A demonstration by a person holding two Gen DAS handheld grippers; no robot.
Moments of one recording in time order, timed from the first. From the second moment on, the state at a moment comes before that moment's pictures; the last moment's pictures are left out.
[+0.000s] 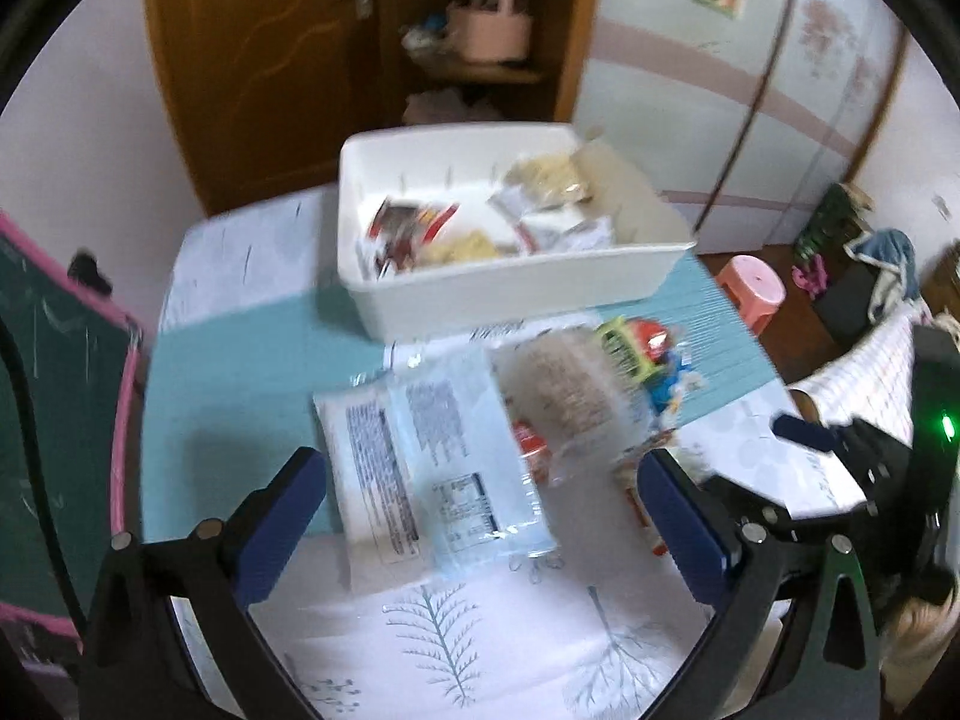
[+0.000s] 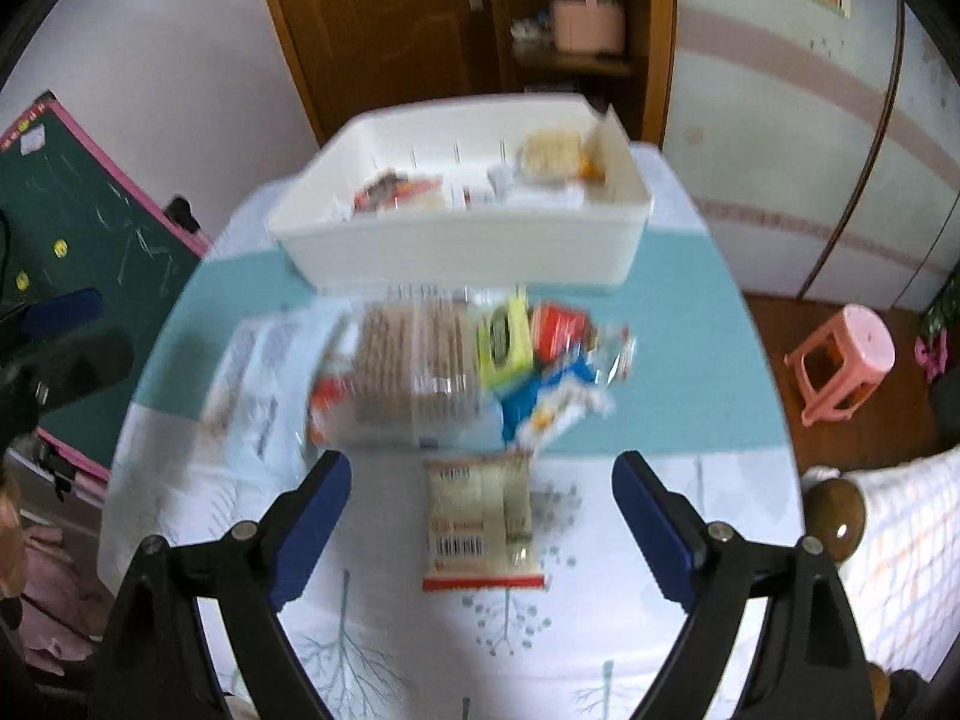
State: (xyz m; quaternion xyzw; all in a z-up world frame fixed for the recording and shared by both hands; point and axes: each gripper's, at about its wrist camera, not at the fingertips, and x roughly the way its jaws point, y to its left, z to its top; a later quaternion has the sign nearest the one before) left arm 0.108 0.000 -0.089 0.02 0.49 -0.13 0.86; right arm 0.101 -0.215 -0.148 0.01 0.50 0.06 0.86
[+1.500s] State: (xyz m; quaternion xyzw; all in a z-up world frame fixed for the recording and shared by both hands) left arm 0.133 0.020 -0.191 -0.03 0.56 -0.05 0.83; right arm 0.110 -0.195 -0.220 -0.02 0.53 0.04 0.85
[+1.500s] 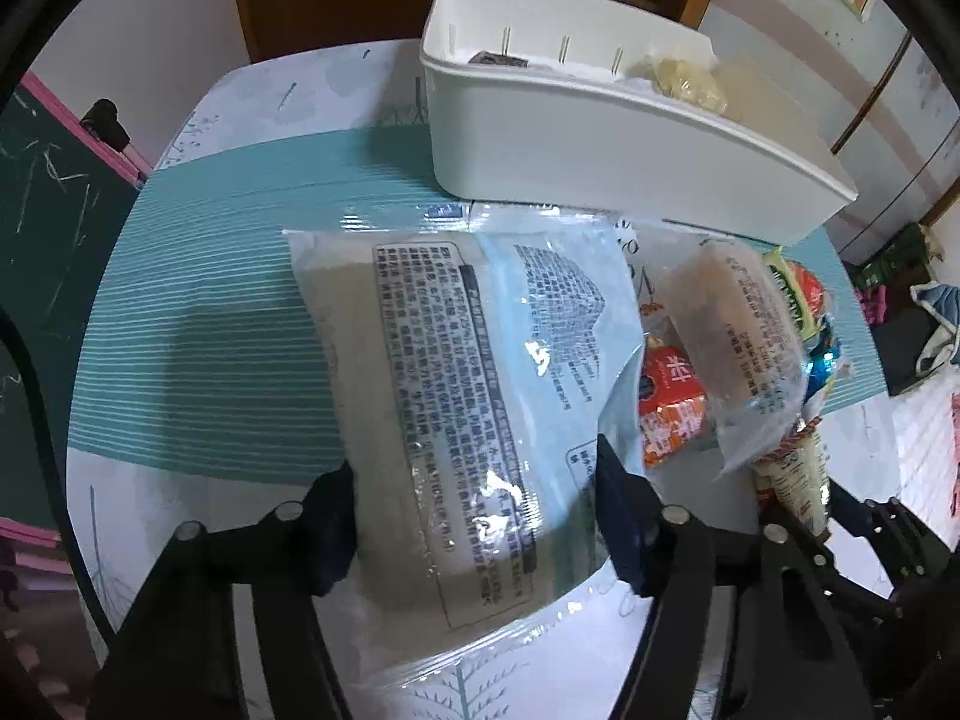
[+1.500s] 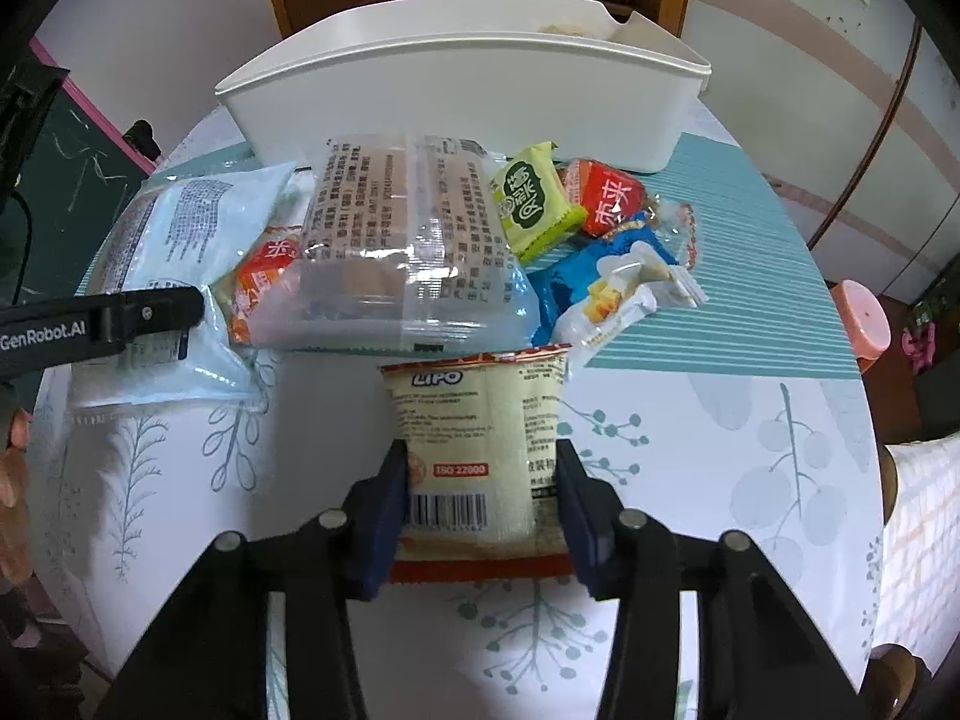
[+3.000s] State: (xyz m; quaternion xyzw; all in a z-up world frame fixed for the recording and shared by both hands) left arm 0.118 -0.009 0.010 0.02 0.35 -0.13 0.93; right arm 0.158 -0.236 -0.018 0.03 0.35 0.06 0.94
